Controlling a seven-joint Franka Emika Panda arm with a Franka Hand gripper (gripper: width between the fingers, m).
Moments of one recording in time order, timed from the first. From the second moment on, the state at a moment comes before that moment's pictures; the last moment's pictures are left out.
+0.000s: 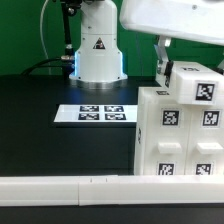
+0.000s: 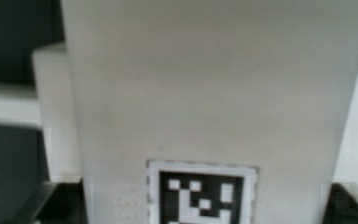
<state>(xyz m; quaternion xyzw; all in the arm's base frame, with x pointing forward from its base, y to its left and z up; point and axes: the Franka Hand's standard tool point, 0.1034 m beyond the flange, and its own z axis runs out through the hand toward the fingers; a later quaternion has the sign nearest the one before) 0.643 0.080 0.156 1.00 -0.06 0.02 0.06</state>
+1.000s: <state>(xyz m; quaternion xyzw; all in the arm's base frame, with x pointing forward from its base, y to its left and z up) 0.634 0.074 0.153 0.83 -0.56 0.05 0.03</state>
